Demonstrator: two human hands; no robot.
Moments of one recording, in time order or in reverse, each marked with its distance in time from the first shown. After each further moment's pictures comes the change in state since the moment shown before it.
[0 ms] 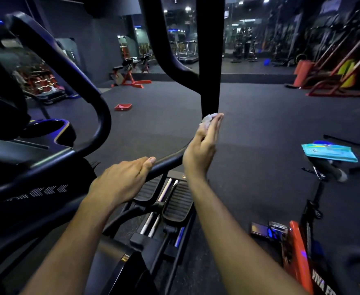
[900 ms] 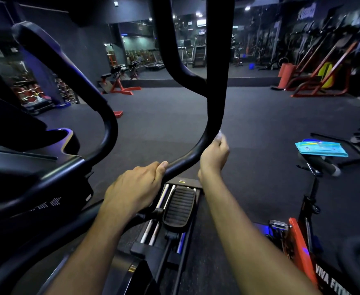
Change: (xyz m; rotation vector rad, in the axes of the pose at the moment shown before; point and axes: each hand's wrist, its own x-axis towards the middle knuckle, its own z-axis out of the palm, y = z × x) left_hand -0.003 0.005 0.000 0.033 0.025 0.035; right_hand 0.013 0.028 0.003 -0.012 0.193 0.339
